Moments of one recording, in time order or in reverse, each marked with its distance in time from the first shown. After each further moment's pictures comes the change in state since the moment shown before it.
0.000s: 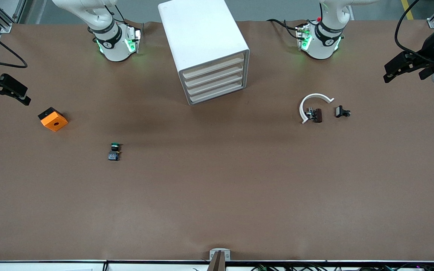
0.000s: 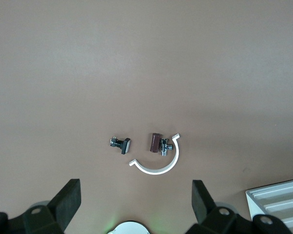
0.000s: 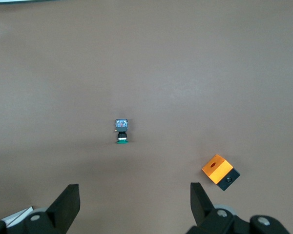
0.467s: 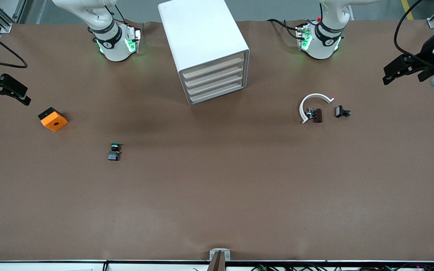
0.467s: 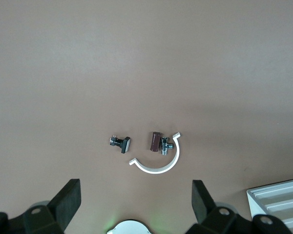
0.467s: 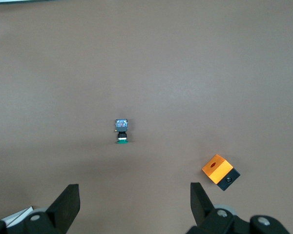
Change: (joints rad) left arm 0.001 0.033 0.000 0.002 -0.004 -0.001 0.000; right arm 0.000 0.001 0.000 0.000 0.000 0.001 0.000
